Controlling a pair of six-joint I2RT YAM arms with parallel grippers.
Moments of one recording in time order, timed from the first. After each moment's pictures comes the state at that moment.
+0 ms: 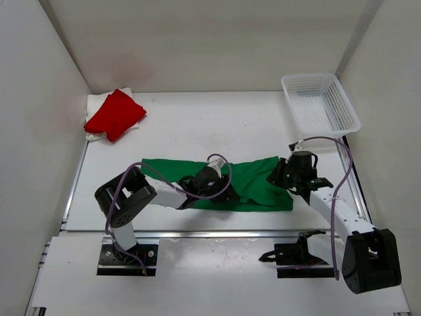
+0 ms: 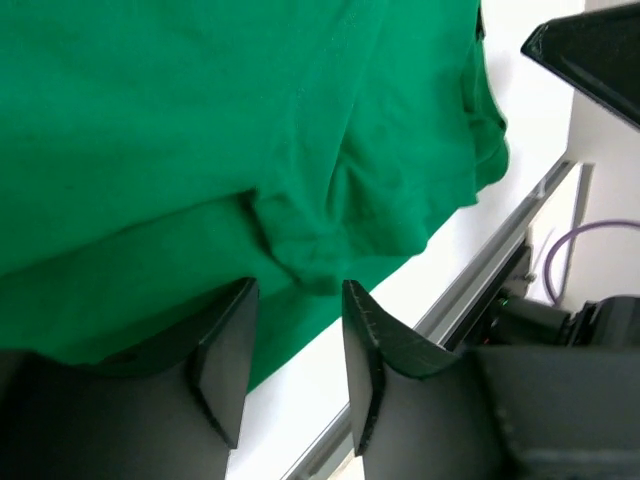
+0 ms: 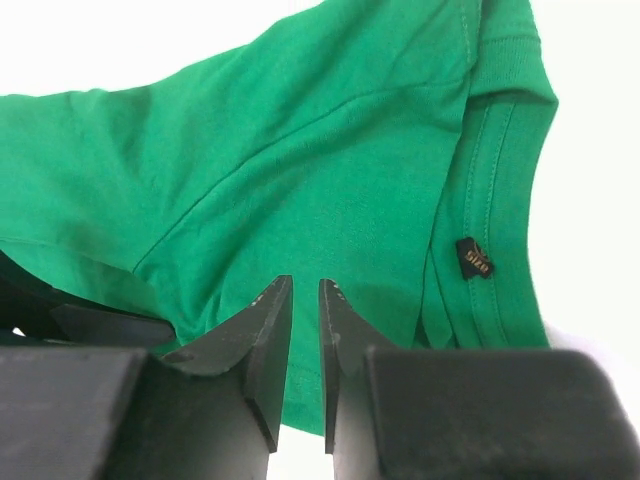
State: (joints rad) left arm -0.95 1.76 0.70 0.45 0.16 -0.97; right arm 0.18 1.05 0.50 -0.22 -0.19 0.48
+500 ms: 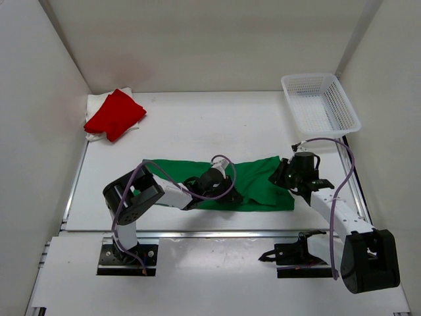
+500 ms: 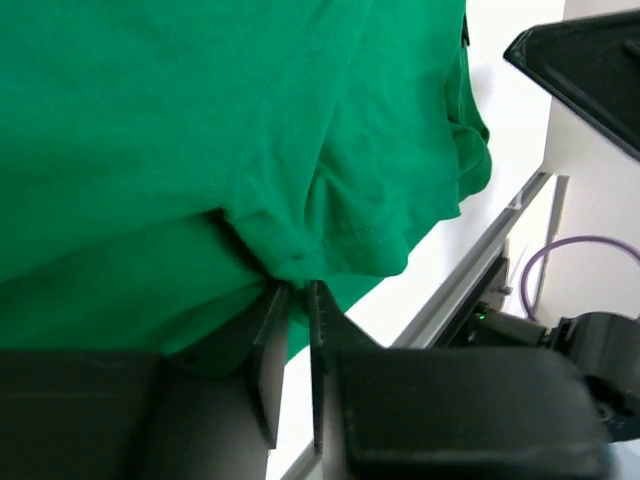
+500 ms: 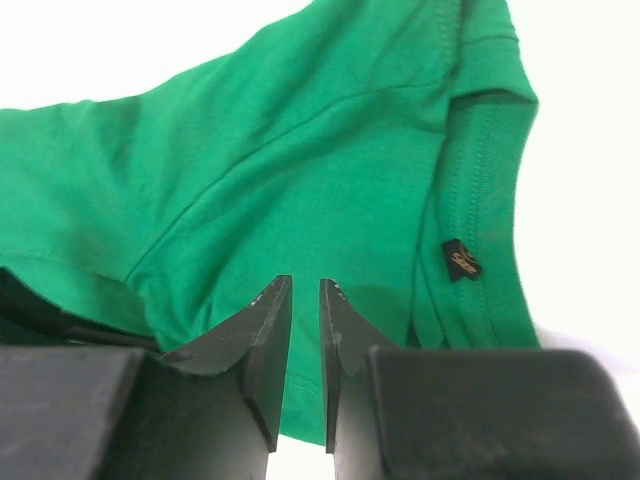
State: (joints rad) left arm -0.98 1.83 0.74 0.51 0.14 -1.05; right arm 0.14 1.05 0.48 -0.19 -0.20 0.47
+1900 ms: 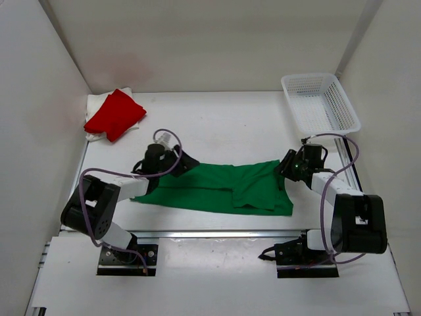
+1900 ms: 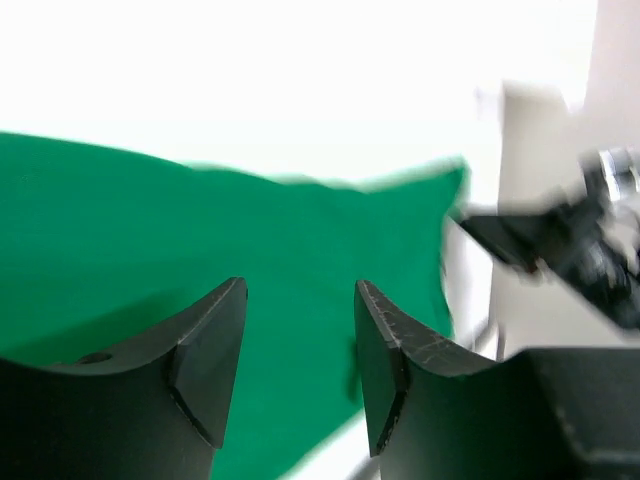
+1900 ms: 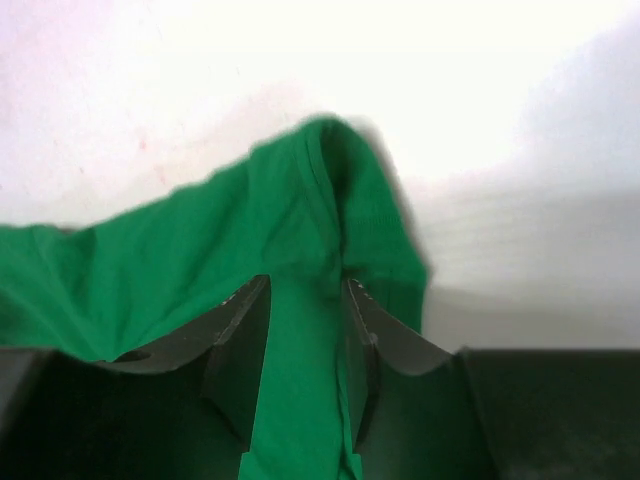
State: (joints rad) left arm -0.44 1.50 0.56 0.46 0.33 -0.91; right arm -0.03 1.32 0.55 -0.05 -0.28 0.46
